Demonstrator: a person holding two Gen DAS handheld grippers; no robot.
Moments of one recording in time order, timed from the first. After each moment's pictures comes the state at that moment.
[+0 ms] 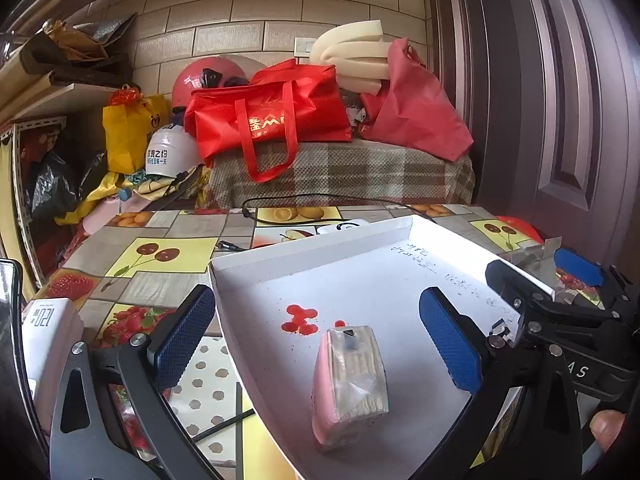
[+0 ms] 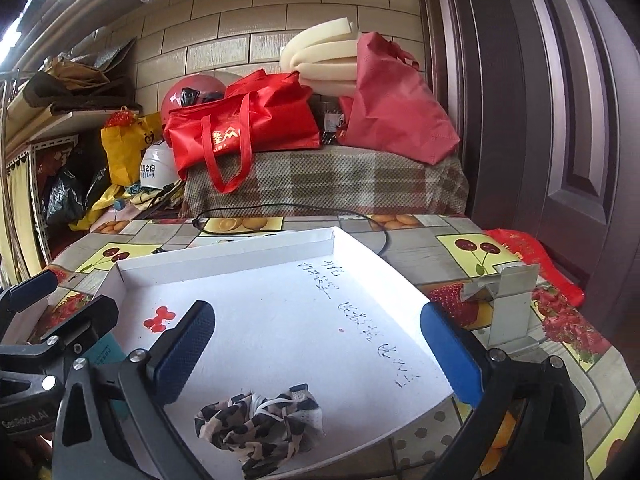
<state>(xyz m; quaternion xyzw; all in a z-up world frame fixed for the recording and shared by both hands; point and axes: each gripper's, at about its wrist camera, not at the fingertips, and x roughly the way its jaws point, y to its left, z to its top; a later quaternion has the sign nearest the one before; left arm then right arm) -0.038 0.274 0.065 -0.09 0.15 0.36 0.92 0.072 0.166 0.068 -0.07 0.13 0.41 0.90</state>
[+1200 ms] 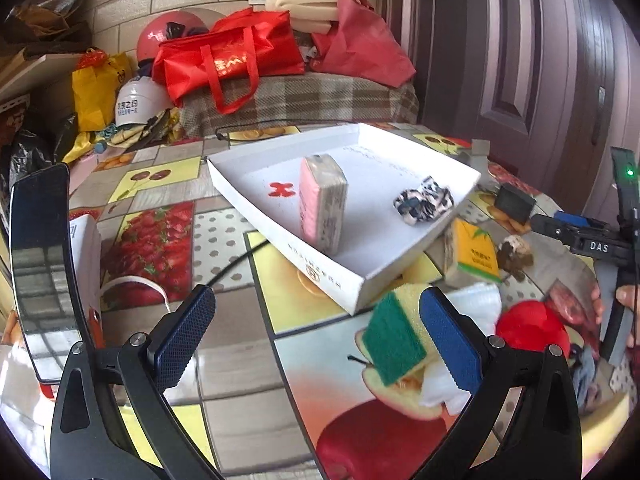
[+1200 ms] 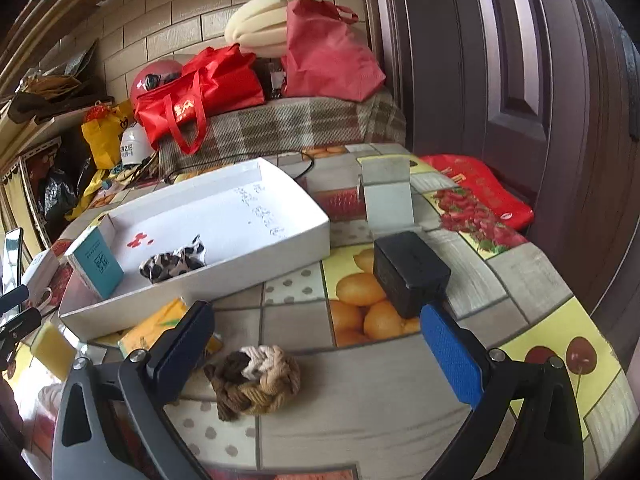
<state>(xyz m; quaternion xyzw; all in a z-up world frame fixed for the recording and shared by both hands) -0.127 0.219 0.044 -0.10 0.27 0.24 0.93 0.083 0.034 0.042 -0.09 0.28 0.40 0.87</state>
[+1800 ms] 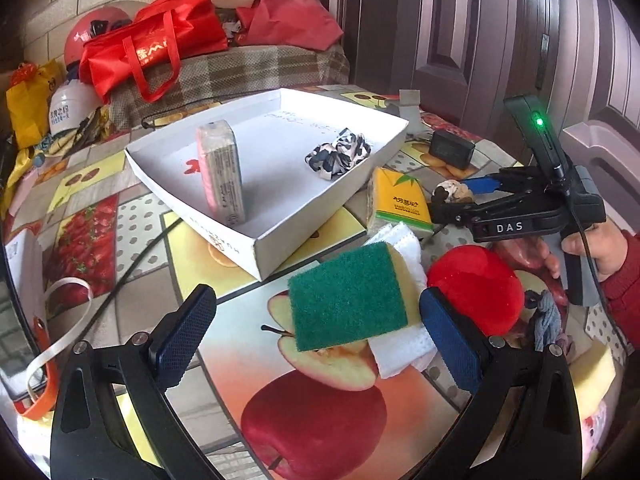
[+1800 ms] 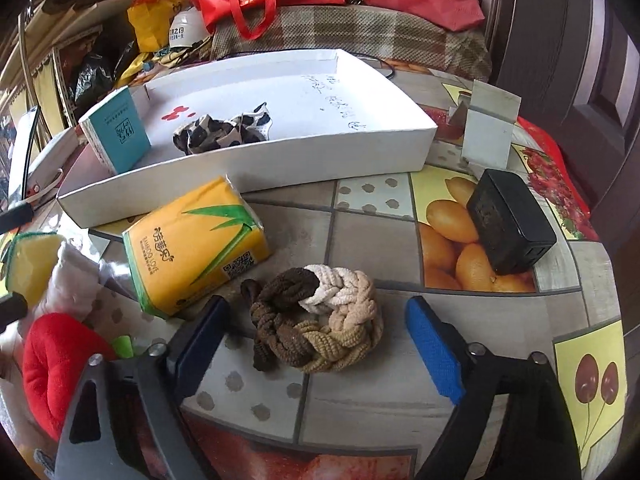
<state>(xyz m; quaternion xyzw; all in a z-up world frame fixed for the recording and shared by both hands) -0.102 0.190 0.031 -0.08 0.33 0.13 0.93 0.069 0.081 0.012 -0.22 0.35 0.45 0.80</state>
